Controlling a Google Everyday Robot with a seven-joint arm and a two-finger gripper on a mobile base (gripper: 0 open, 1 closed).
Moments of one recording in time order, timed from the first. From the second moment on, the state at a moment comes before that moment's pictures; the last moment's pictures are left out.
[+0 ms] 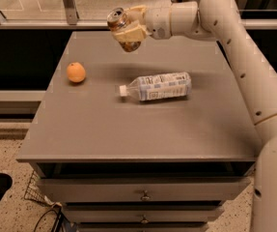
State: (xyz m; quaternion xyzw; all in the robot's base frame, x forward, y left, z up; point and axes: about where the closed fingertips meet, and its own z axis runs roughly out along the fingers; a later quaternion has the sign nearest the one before) arm 0.736 0.016 0.973 -0.55 0.53 0.27 0.59
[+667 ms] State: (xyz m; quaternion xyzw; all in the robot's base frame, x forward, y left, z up) arm 0.705 0.022 0.962 -0.49 0.57 0.29 0.60
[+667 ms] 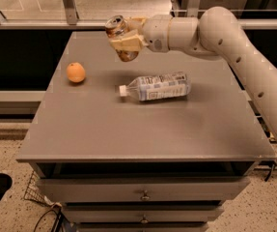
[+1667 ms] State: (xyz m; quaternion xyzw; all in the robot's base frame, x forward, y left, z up) arm 0.696 0.016 0.900 -0.45 0.62 0.30 0.57
